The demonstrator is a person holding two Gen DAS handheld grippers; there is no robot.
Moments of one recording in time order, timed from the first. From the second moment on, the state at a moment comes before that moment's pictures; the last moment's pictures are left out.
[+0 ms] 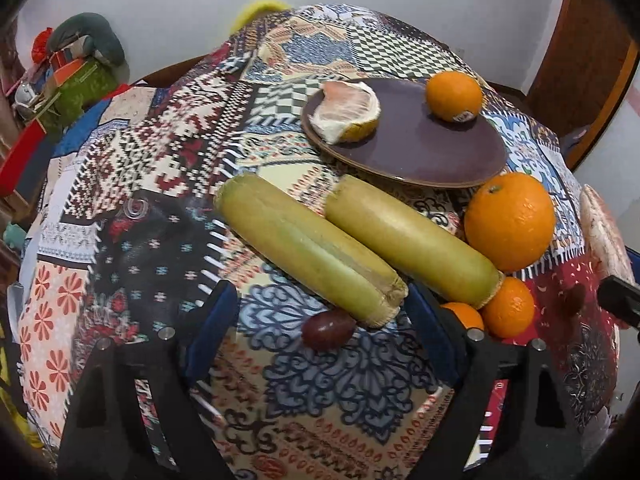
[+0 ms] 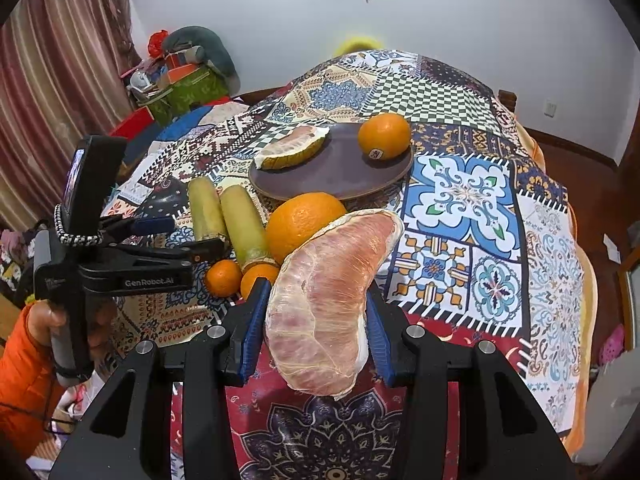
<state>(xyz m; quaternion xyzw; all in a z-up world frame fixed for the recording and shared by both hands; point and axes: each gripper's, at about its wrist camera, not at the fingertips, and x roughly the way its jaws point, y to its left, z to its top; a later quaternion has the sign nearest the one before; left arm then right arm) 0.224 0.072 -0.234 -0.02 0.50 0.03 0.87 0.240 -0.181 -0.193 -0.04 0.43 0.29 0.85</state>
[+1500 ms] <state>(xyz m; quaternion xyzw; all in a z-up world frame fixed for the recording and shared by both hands) 0.285 0.122 -0.246 -0.13 0.48 0.09 0.86 0.265 -0.190 -0.199 -0.03 0.42 0.29 0.86</state>
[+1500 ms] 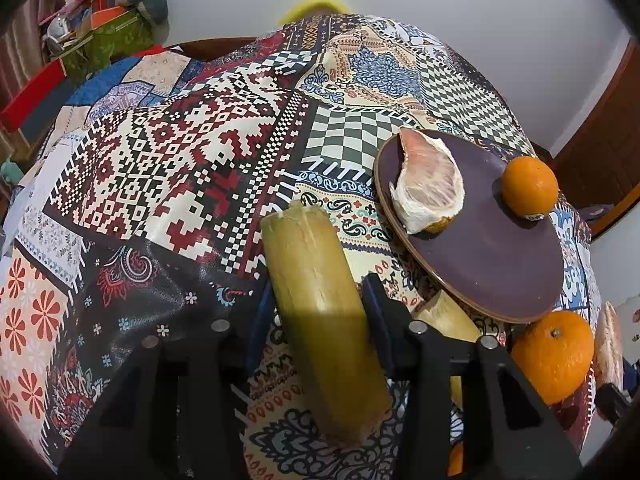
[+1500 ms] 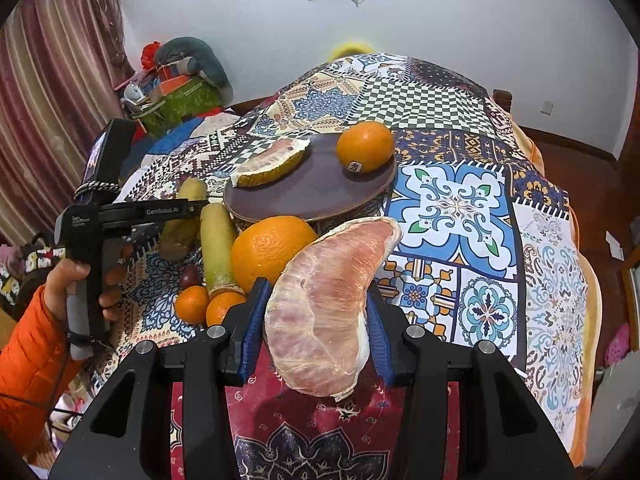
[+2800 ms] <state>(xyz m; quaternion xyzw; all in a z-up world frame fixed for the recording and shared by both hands) 0.171 0.066 -0.162 -0.08 0.40 -0.01 0.91 0.279 -0.170 -0.240 -0.03 0.51 0.25 0.82</state>
